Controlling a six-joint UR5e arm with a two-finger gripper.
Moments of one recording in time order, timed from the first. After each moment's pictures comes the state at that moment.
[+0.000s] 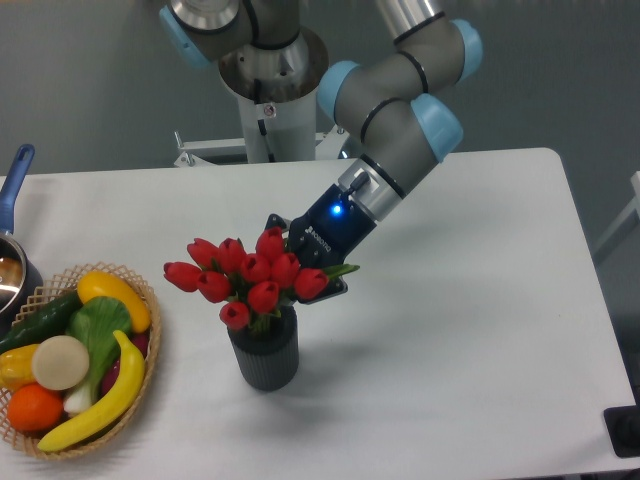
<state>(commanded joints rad) 2.63 -1.79 -1.88 -0.82 0.41 1.25</state>
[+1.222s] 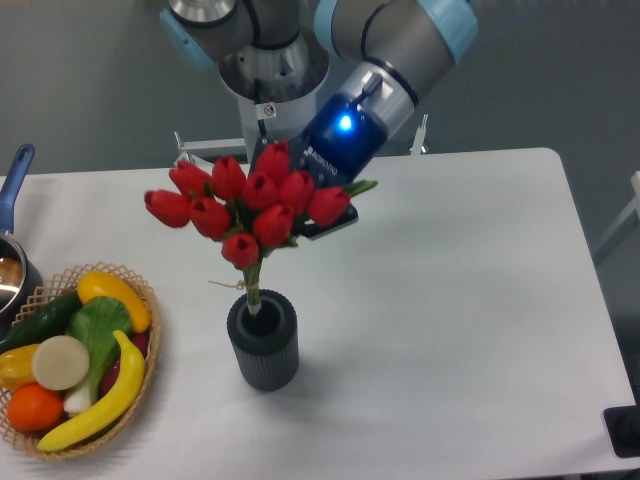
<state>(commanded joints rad) 2.65 -1.64 -1.72 -0.83 0.37 0.82</state>
